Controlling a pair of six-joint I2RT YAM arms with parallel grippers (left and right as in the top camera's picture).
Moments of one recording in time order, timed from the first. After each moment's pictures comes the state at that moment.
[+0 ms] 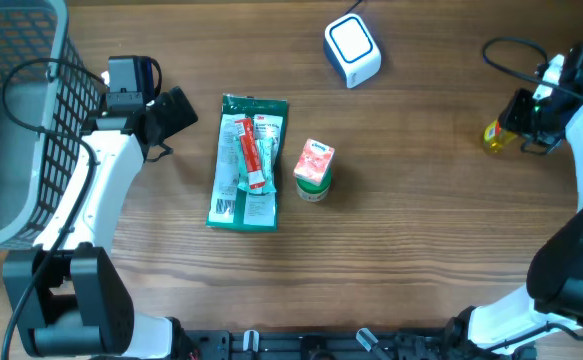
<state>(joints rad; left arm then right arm) 0.02 1.63 1.19 -0.59 -0.10 -0.47 -0.35 1.78 1.41 -0.83 -0.11 0.09</state>
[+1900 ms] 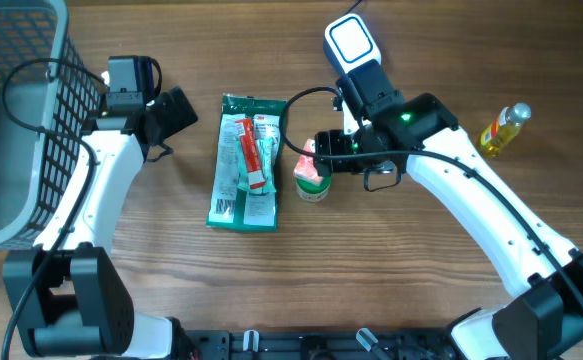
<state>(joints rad) 0.02 1.63 1.19 -0.59 -0.10 -0.47 0.52 1.64 1.44 -1.05 -0.17 0.42</state>
